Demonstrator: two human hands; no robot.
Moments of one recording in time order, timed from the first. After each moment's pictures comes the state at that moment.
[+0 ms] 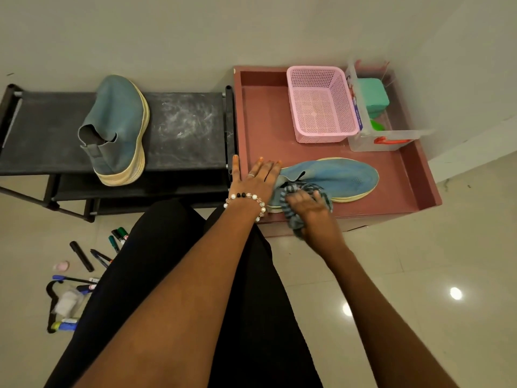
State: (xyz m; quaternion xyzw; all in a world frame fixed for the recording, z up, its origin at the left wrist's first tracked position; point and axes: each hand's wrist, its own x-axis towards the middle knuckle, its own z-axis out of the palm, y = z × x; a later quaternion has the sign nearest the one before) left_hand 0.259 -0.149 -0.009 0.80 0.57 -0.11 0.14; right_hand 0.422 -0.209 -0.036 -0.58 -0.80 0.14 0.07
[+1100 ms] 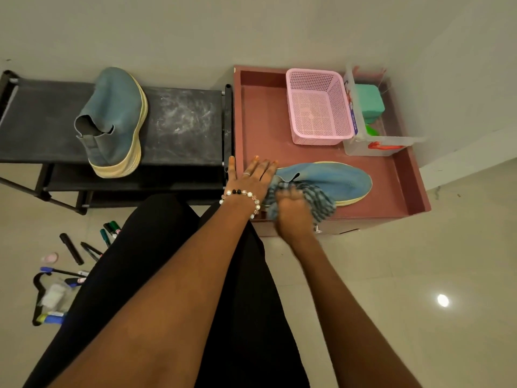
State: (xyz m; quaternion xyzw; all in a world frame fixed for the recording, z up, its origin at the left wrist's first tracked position) left_hand 0.258 -0.148 -0.011 0.80 0.57 -0.11 0.16; right_hand 0.369 -0.200 -0.006 -0.68 -0.72 0.17 0.02
